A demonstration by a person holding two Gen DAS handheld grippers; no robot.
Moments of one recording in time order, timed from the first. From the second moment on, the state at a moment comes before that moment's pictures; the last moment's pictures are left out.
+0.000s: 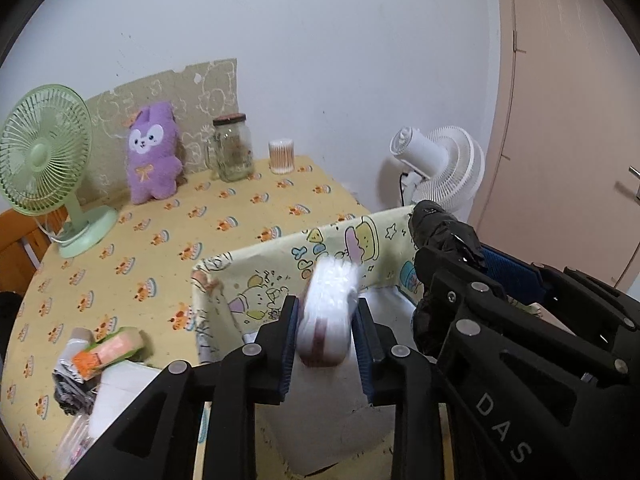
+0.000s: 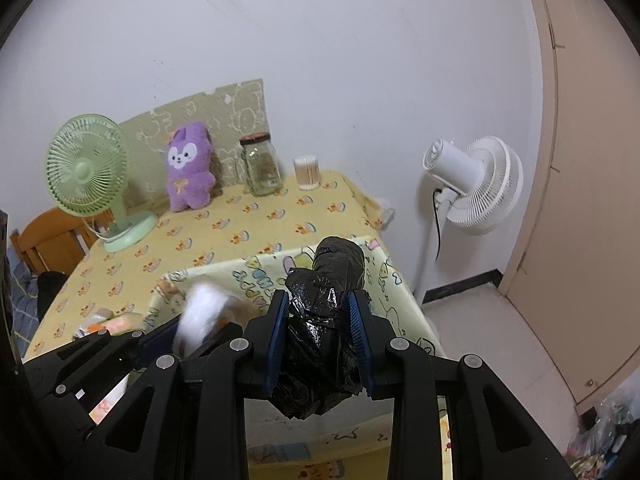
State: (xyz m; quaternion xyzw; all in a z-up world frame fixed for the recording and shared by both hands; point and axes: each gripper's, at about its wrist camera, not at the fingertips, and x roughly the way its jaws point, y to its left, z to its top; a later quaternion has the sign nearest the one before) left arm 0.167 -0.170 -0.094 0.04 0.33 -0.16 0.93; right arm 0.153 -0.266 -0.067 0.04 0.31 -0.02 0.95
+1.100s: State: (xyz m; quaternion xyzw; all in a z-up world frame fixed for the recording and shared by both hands) left arm 0.152 -0.160 -0.073 0.06 0.30 -0.17 0.94; right arm 0.154 -0.252 -0.056 0.04 0.32 -0.03 0.95
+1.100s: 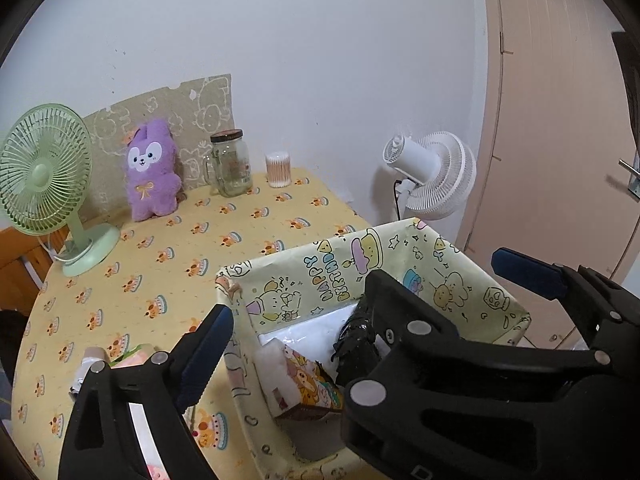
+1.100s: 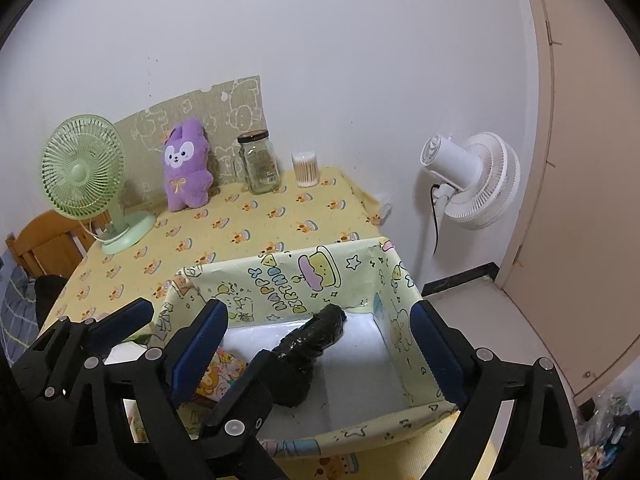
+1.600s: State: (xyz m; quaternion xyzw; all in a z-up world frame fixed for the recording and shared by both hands) left arm 0.121 -0.136 -0.047 0.05 0.28 -0.15 0.95; right arm 0.125 -0.230 -0.028 0.03 0.29 -0.02 0.95
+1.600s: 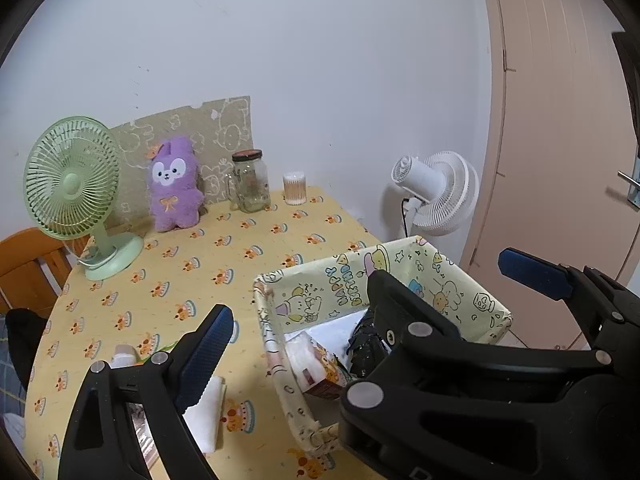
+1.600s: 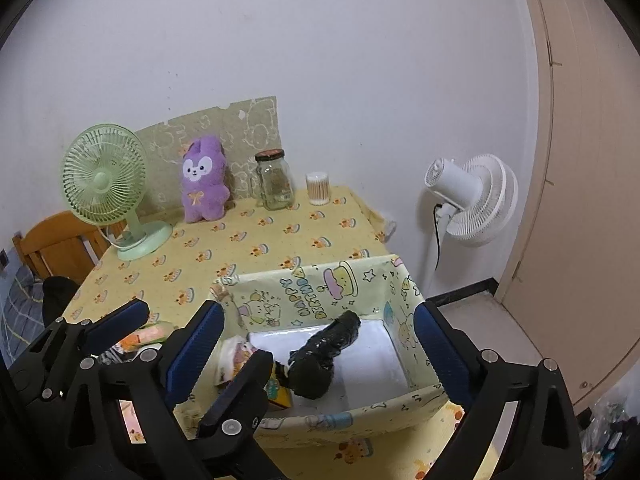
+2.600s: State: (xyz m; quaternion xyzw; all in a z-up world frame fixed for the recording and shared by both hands) left arm 0.079 -0.078 -0.019 0.03 0.24 -0.14 0.96; right arm 0.083 -0.169 0.006 0.01 0.26 -0.01 0.97
